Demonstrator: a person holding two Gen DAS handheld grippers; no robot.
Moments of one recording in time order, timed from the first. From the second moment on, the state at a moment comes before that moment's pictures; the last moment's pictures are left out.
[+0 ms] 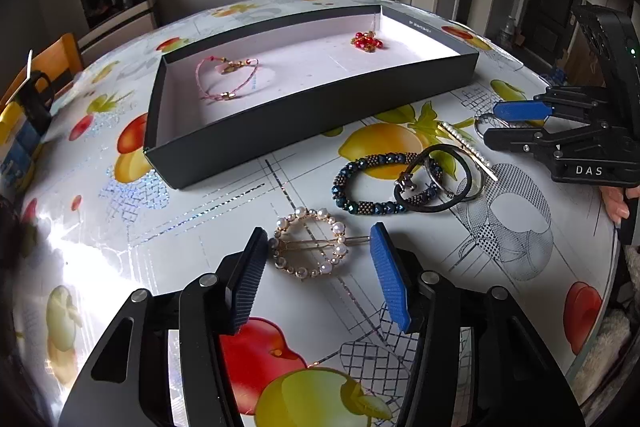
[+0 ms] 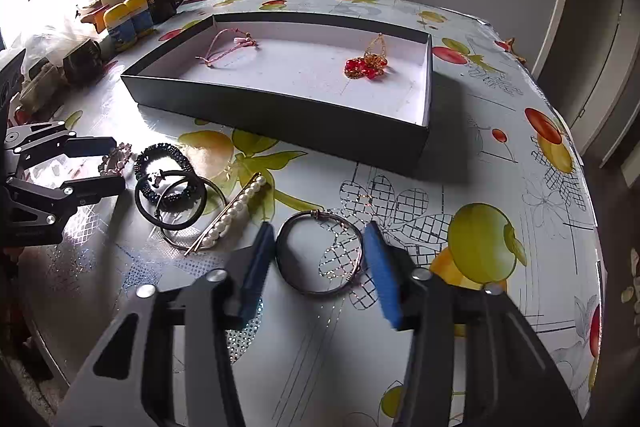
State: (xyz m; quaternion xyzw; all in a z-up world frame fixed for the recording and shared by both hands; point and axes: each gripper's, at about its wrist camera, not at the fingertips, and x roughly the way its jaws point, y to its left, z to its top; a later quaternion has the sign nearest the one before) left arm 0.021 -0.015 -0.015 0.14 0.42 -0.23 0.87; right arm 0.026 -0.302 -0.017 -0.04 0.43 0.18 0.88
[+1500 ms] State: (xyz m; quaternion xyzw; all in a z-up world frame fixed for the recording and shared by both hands) left arm 0.125 -0.011 0.051 0.11 0.38 -0.18 0.90; right arm 0.105 -0.299 0.058 0.00 0.35 0.17 0.92
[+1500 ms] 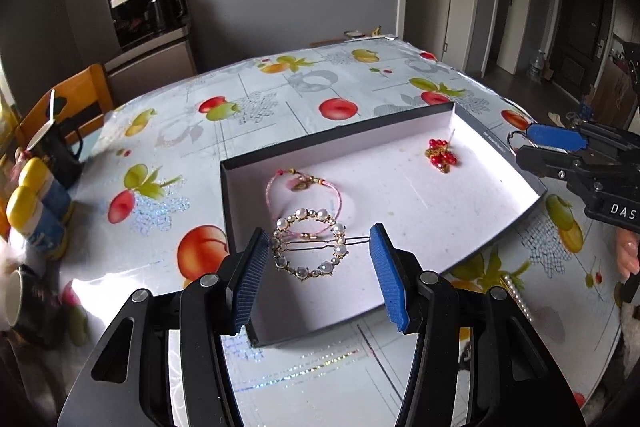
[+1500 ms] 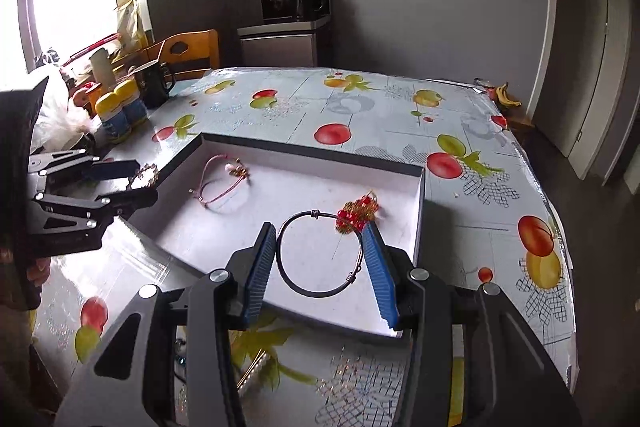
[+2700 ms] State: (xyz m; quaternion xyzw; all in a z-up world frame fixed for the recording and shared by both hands) left arm 0.150 -0.010 0.002 0.07 0.45 -0.22 0.86; right arm 0.138 -0.283 -0.004 -0.02 0.42 0.17 0.89
